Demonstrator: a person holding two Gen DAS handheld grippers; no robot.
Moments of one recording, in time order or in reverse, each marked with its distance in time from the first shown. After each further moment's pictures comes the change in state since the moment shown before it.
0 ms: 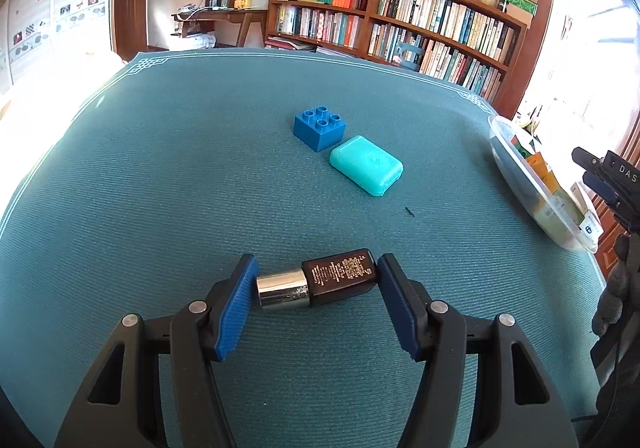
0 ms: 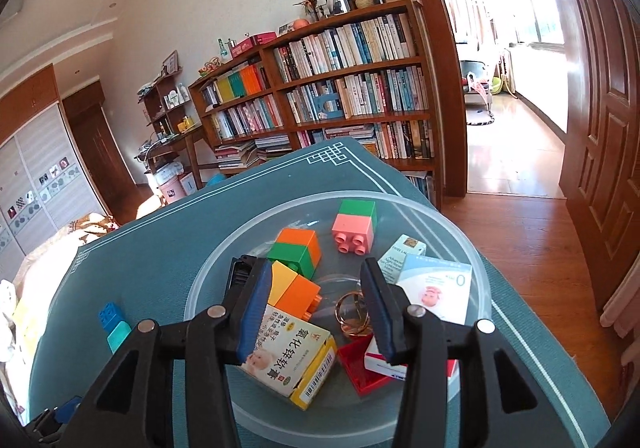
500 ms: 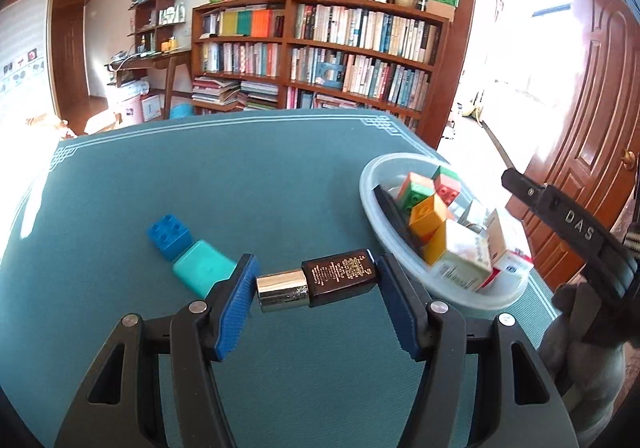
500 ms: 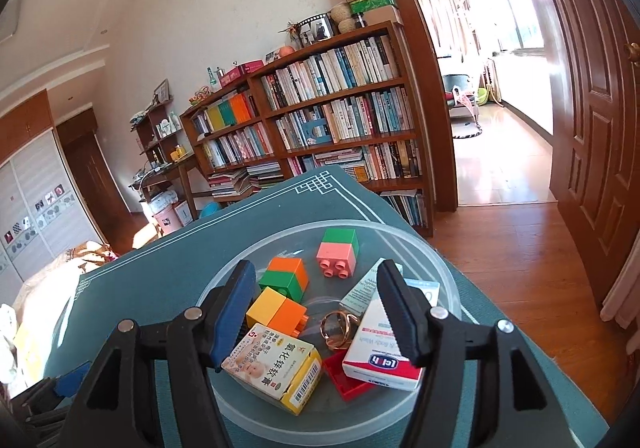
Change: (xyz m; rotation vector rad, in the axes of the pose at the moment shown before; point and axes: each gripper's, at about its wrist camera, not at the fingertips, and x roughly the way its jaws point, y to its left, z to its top) left arm -0.008 -0.116 0.066 0.191 -0.086 -0.170; right arm -0.019 -0.015 0.012 0.062 -0.090 -0.023
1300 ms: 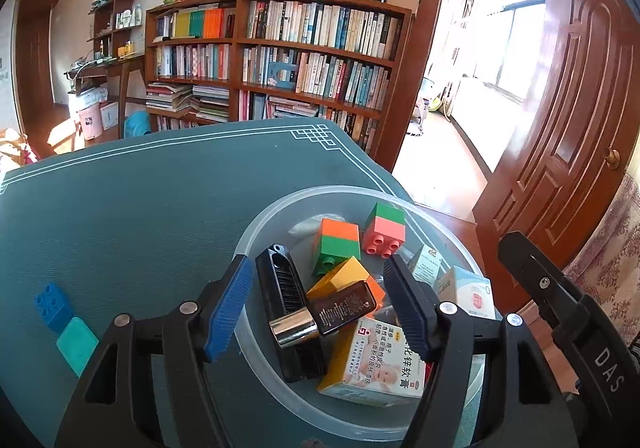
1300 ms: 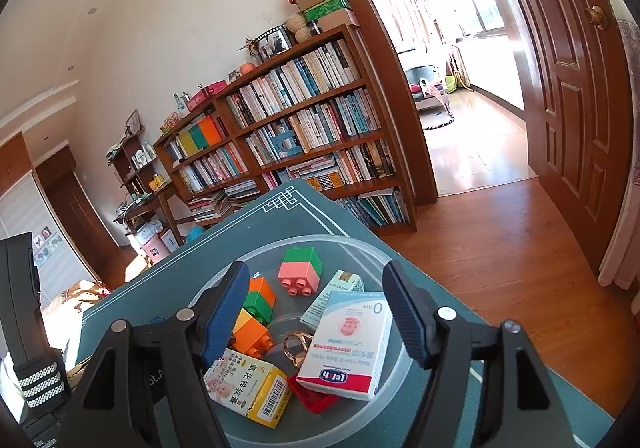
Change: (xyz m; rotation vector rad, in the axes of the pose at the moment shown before) left arm 0.068 -0.068 0.046 0.033 0.011 -0.101; right arm -0.005 -0.034 0.008 0.134 -0.030 -0.058
